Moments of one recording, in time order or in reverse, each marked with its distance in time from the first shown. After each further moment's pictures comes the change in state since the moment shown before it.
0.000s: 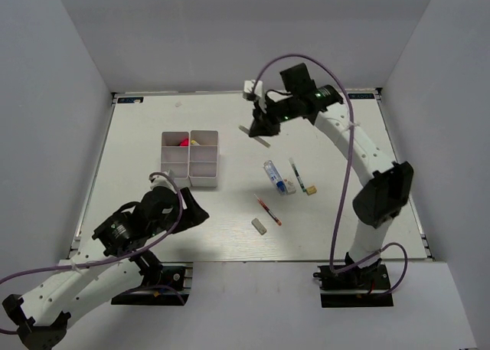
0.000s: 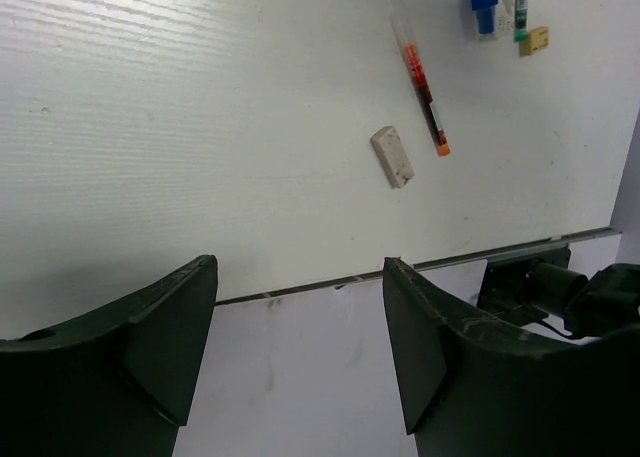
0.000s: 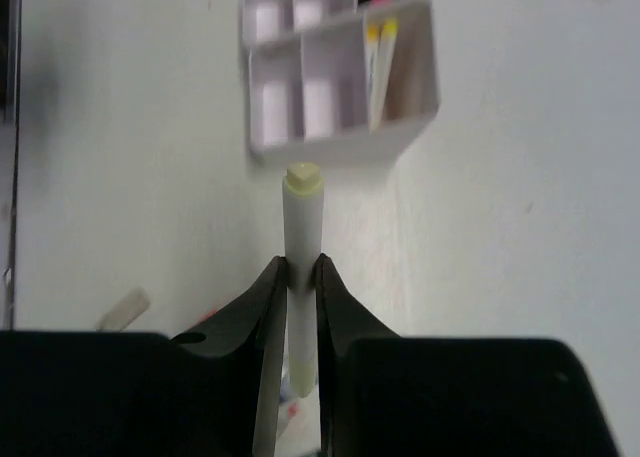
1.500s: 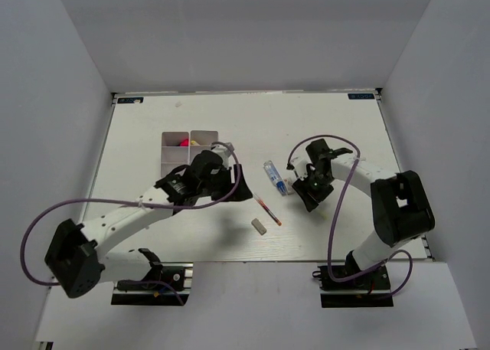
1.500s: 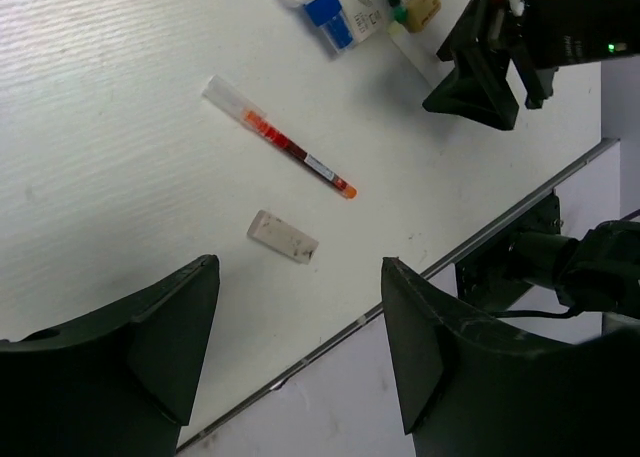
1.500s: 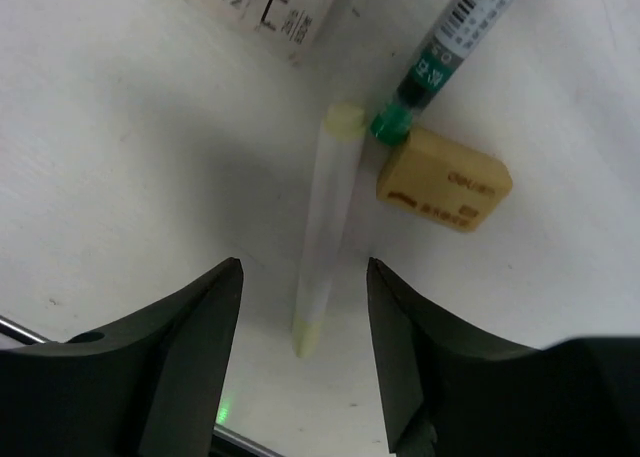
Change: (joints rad) left arm 0.020 0.649 0.160 0.546 0.280 0.286; right arm -0.150 -0.172 -0.867 0.133 0.568 0.259
